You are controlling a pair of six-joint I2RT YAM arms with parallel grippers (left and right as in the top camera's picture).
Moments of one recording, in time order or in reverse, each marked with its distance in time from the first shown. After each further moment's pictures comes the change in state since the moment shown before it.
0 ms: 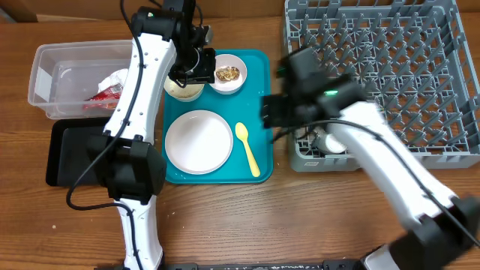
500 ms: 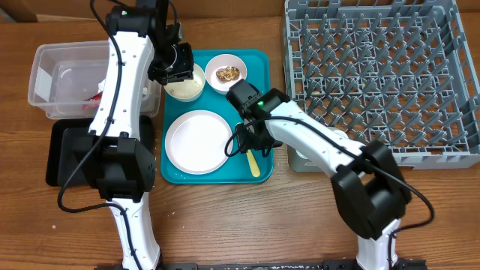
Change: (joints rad) left arm 0.084 0.000 0.000 -0.007 -0.031 -0.052; right arm 0.129 0.329 0.000 0.041 0.104 0.077
